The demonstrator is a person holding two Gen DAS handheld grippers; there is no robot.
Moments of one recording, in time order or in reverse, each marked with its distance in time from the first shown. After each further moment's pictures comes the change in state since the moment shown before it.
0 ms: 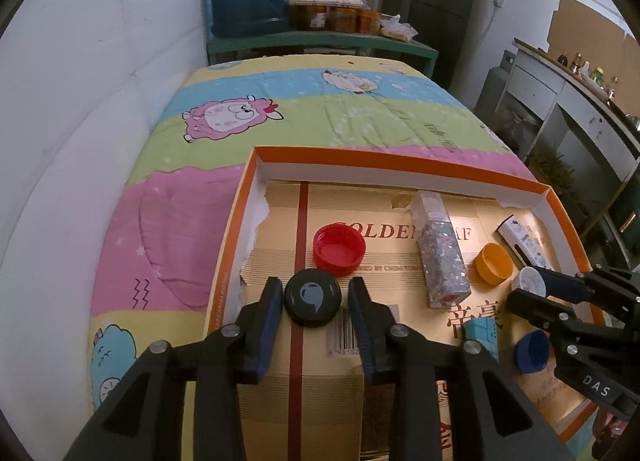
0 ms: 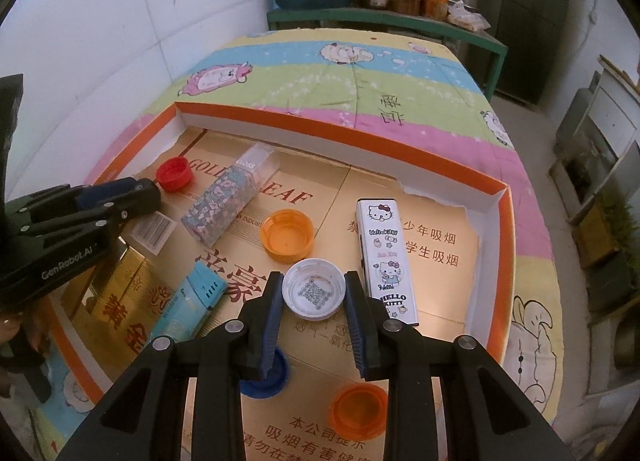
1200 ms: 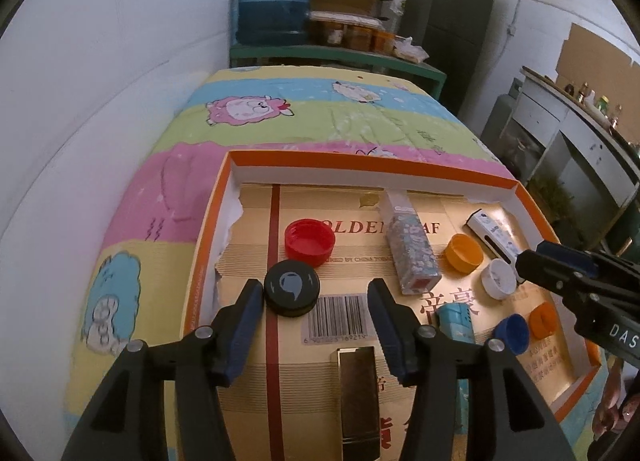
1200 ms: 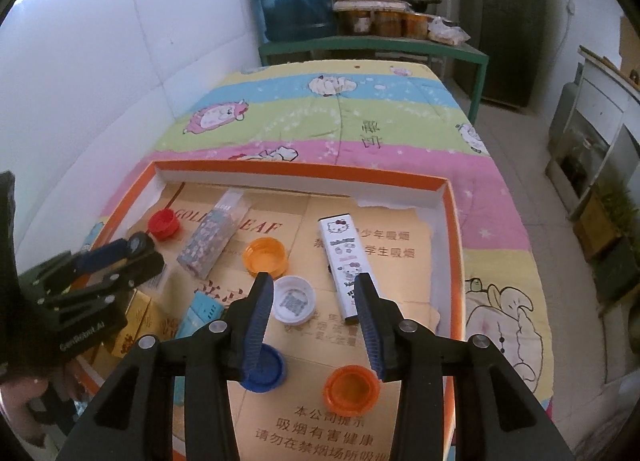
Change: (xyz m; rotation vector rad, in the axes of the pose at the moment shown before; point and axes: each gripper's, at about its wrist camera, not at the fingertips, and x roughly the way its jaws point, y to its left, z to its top) left arm -0.030 -0.006 -0.043 -0.100 -0.073 0.014; right arm -0.036 -0.014 -0.010 0.072 -0.112 0.022
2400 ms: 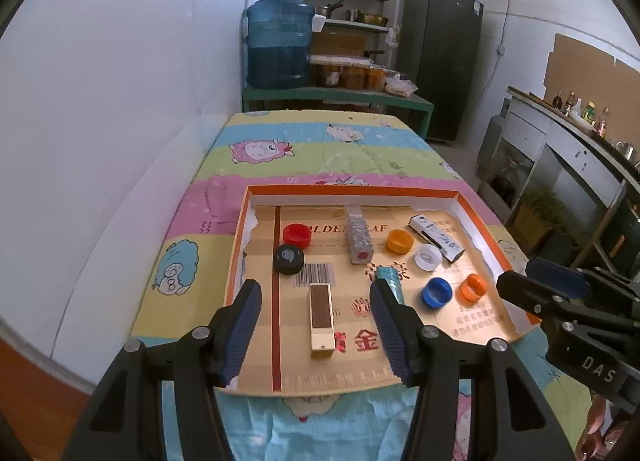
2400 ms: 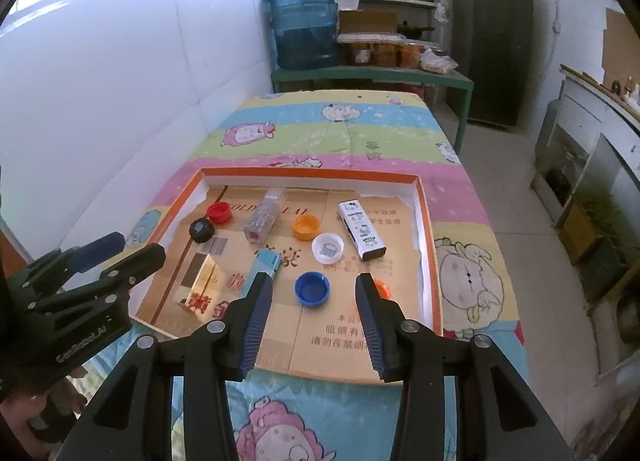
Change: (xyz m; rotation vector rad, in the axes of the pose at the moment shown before) left arm -0.119 -0.026 -0.035 0.026 -0.130 0.038; right arm -0.102 0.040 -0.050 -0.006 -0.093 -0.029
